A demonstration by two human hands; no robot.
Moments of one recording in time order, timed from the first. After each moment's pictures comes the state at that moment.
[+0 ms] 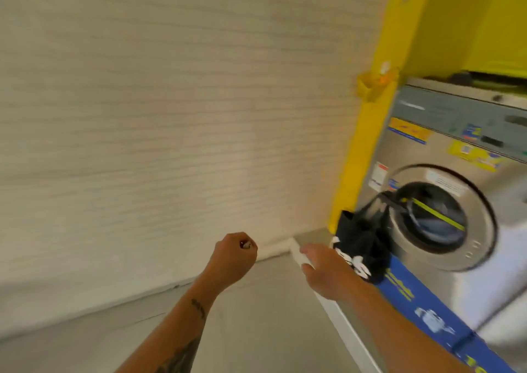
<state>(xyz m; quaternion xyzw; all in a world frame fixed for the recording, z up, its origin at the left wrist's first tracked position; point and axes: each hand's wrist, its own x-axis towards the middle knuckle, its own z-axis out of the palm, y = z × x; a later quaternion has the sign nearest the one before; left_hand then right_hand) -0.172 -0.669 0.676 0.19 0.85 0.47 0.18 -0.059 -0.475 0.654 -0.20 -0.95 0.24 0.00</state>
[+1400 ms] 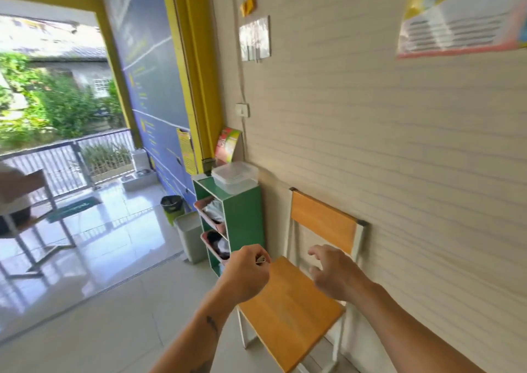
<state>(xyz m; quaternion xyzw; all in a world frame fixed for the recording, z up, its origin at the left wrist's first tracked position) -0.442 -1.635 0.711 -0.31 0.87 0.35 -0.16 -0.590 -1.481 0.697 0.40 -0.88 0.23 -0.10</state>
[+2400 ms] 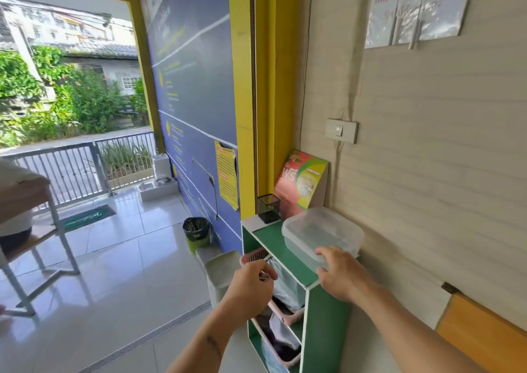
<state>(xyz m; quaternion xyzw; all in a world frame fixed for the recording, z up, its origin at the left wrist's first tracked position) -0.590 -2.195 0.677 -0.35 0.82 0.42 -0.18 -0.766 -2.062 0.686 0.42 -0.88 0.21 -0.08</state>
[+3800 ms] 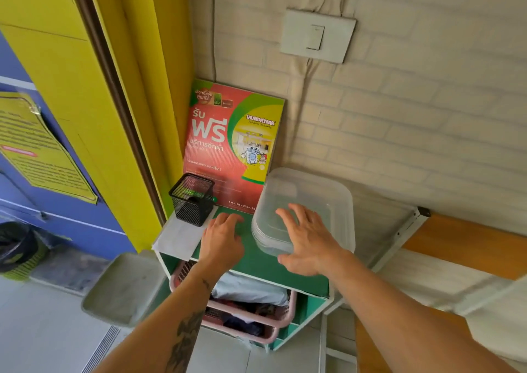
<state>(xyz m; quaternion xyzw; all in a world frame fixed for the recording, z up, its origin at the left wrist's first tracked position) -0.868 -2.476 0.539 -0.02 0.95 0.30 -0.06 -0.870 -2.272 0.611 0.20 -0.97 0.03 -0.10</state>
